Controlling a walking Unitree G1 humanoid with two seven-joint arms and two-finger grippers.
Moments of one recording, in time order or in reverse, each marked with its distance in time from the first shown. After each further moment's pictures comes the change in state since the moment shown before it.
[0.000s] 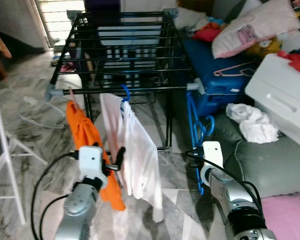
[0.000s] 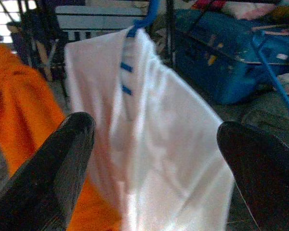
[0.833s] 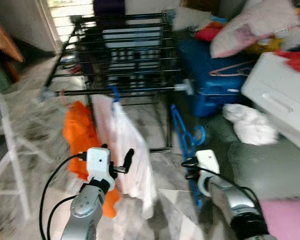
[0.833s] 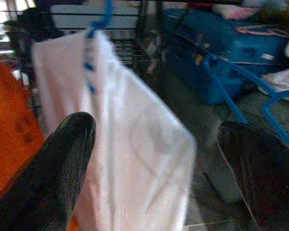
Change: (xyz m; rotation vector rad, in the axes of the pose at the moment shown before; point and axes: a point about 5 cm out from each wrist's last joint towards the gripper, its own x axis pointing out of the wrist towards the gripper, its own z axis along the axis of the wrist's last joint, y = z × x) left arm 0.000 -0.009 -0.002 -0.022 0.002 -0.042; right arm -0.003 0.010 -0.019 -0.070 0.083 0.154
